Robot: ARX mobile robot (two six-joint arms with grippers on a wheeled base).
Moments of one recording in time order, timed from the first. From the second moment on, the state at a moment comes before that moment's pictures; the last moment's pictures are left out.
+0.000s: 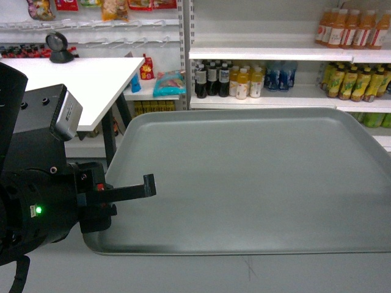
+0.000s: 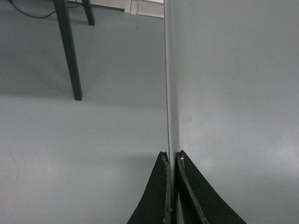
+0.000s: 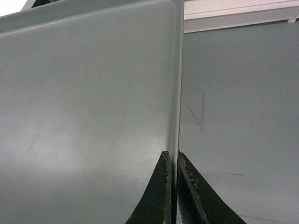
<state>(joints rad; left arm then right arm) -0.42 1.56 0.55 0.37 -0.26 -0.41 -0.02 1.49 0.45 0.50 -0.25 0.14</state>
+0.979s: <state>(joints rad) -0.42 1.56 0.55 0.36 -0.26 -0.40 -0.02 1.49 0.45 0.50 -0.25 0.14</state>
